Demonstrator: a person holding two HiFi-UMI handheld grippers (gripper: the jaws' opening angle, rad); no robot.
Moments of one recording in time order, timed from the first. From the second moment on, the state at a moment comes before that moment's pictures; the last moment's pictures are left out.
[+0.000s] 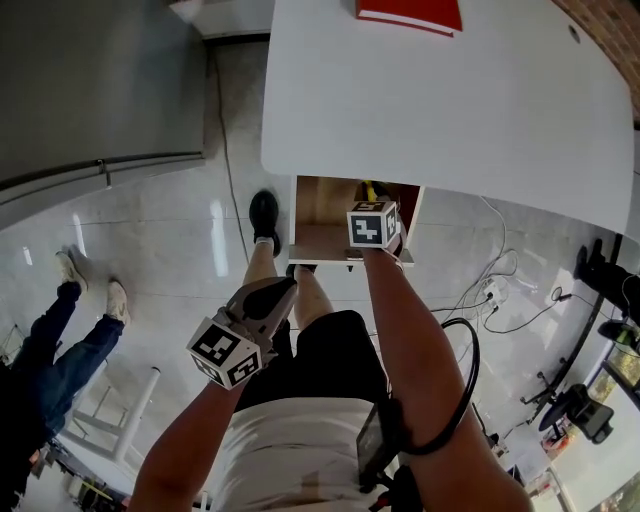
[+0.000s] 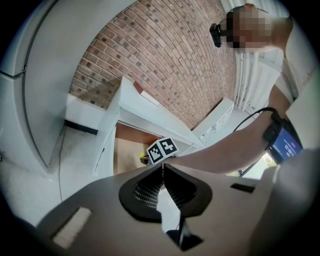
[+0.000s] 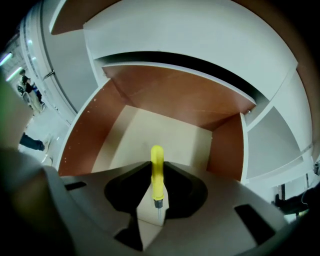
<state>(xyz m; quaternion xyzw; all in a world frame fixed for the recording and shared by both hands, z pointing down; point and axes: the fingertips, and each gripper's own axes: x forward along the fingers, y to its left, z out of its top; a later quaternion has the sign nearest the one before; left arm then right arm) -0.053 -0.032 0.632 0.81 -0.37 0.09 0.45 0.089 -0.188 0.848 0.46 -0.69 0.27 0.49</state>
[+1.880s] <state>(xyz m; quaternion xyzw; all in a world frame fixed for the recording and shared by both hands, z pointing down) -0.050 -0.065 0.524 0.85 -0.38 0.12 0.35 0.081 -0.121 0.653 0.40 -0.82 0.30 0.30</state>
